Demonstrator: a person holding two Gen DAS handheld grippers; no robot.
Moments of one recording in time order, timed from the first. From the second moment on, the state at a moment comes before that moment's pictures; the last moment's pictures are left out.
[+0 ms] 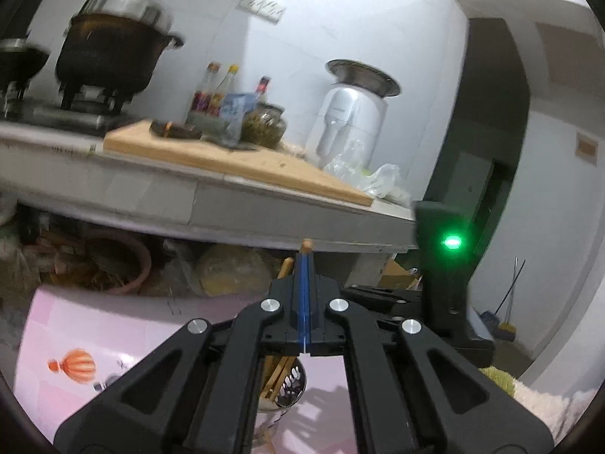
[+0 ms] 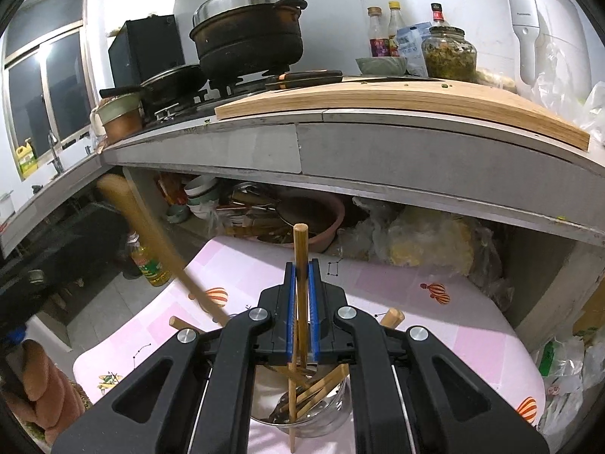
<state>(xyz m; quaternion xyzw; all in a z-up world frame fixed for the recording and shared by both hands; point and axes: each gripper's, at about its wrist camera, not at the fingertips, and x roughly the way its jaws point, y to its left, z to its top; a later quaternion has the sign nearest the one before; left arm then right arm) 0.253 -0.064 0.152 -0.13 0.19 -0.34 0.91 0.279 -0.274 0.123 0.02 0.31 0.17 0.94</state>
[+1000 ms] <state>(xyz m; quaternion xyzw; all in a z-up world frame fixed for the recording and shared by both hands) 0.248 -0.051 0.136 -0.10 0.22 -0.29 0.93 0.261 -0.297 0.154 0.07 0.27 0.21 0.94</state>
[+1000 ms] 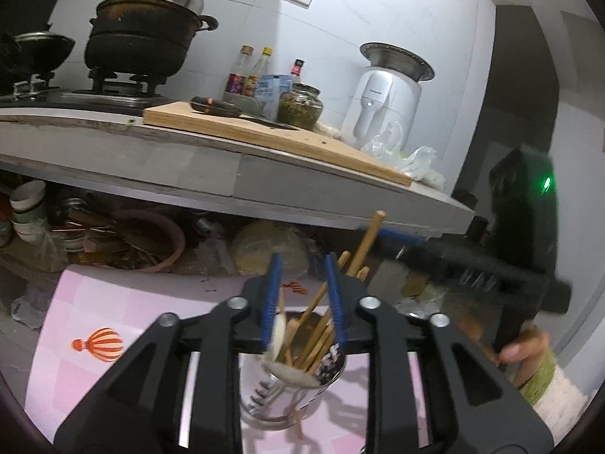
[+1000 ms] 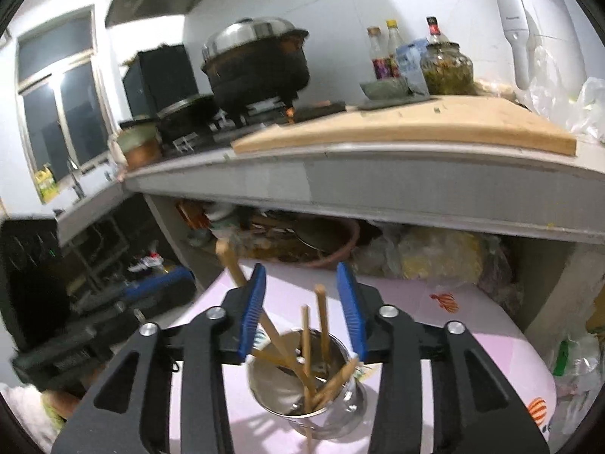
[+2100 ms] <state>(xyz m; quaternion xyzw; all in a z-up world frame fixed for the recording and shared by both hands) 0.187 0.004 0.101 -0.10 0.24 -0.22 0.94 0.242 -0.261 0.164 0.06 0.29 0.25 0.92</state>
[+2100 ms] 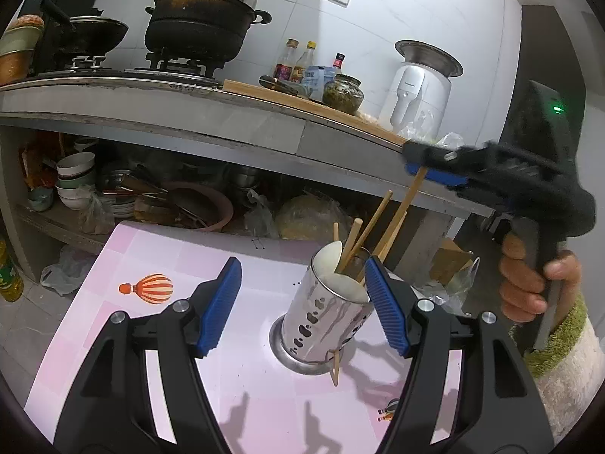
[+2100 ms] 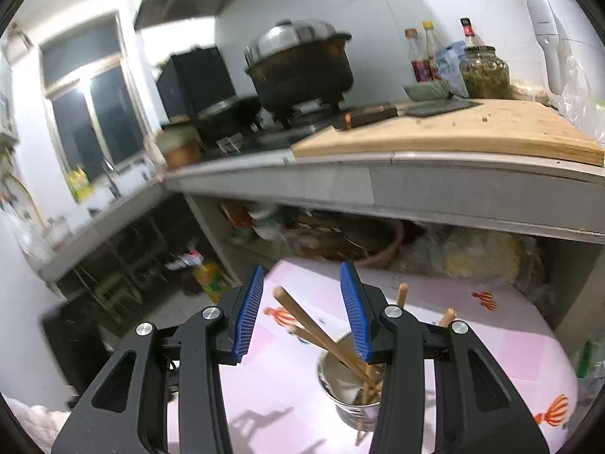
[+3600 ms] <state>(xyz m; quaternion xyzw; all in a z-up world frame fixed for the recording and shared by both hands) 0.183 0.007 0.090 -0.10 0.25 -0.21 0.94 0.243 -0.231 0.108 -0.03 0.31 0.19 0.93</state>
